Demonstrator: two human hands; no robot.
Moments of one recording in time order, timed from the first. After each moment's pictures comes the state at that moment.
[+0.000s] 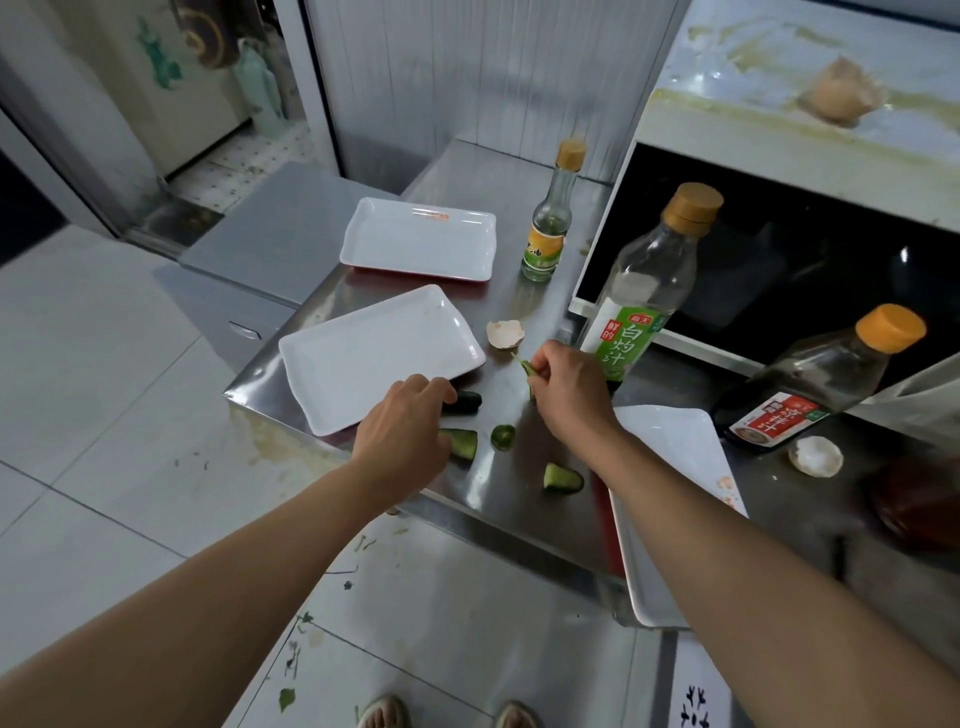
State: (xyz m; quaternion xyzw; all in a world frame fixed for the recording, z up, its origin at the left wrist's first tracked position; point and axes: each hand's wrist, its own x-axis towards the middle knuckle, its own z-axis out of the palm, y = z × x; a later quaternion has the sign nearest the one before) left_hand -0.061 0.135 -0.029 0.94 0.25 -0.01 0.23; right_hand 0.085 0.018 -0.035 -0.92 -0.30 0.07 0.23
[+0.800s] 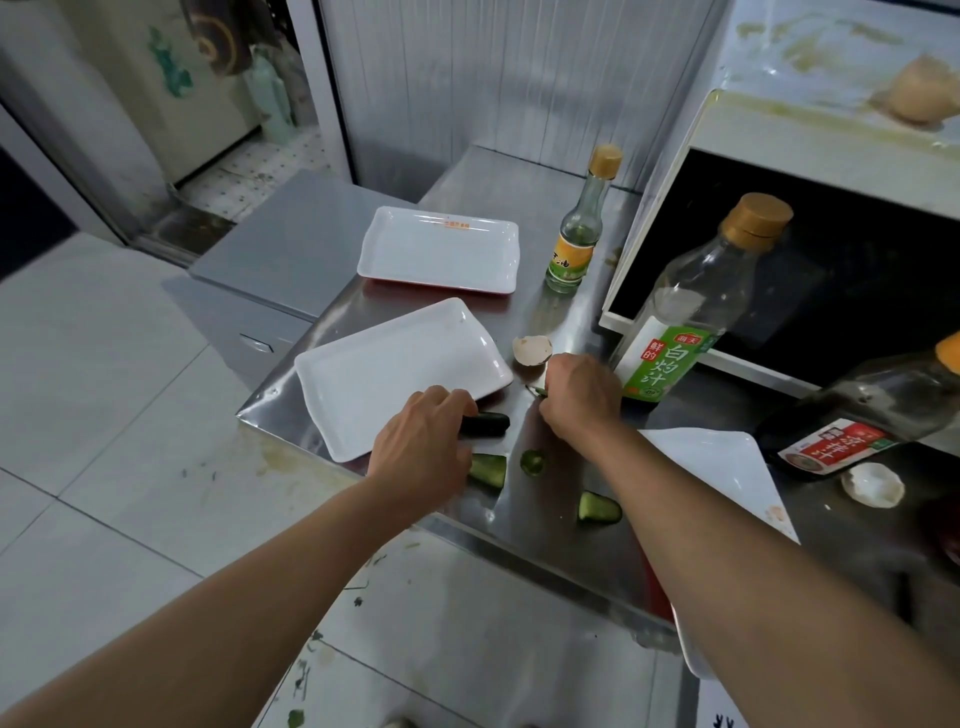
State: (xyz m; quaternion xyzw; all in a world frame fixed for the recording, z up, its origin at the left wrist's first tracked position) left_hand -0.053 0.153 -0.038 0.94 0.23 0.01 0.24; right_hand 0.101 0.057 -0.056 -0.95 -0.29 0.05 0.03
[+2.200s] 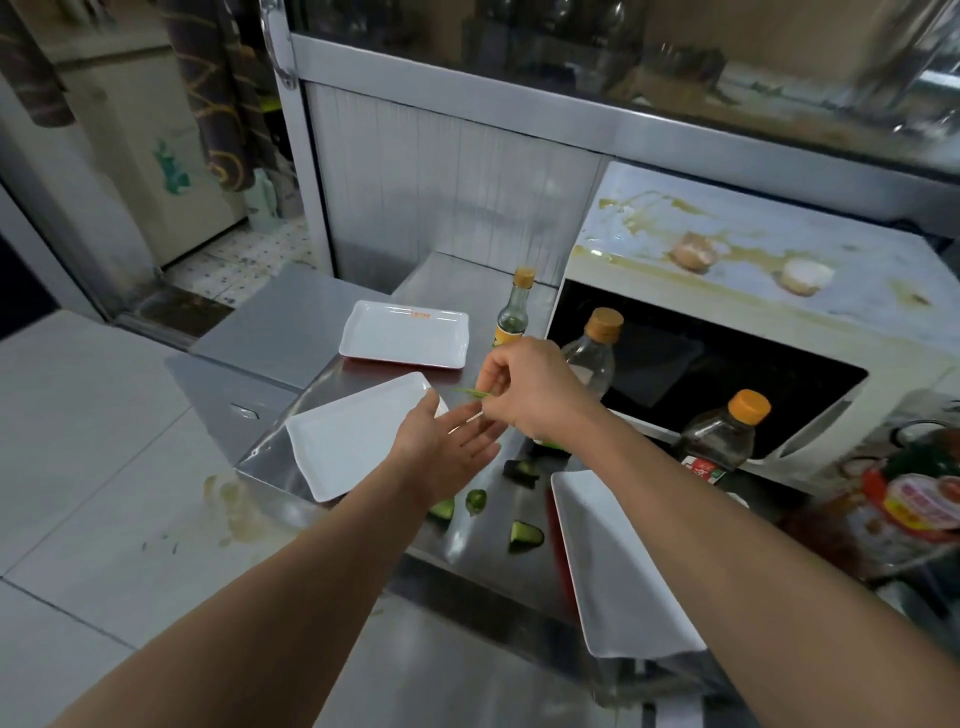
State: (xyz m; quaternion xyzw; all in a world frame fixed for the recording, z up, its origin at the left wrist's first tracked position) left_hand -0.028 0.108 0.066 0.23 0.33 0.01 0.92; right_hand 0.048 0.022 0.136 -0.88 -0.38 0.13 0.25
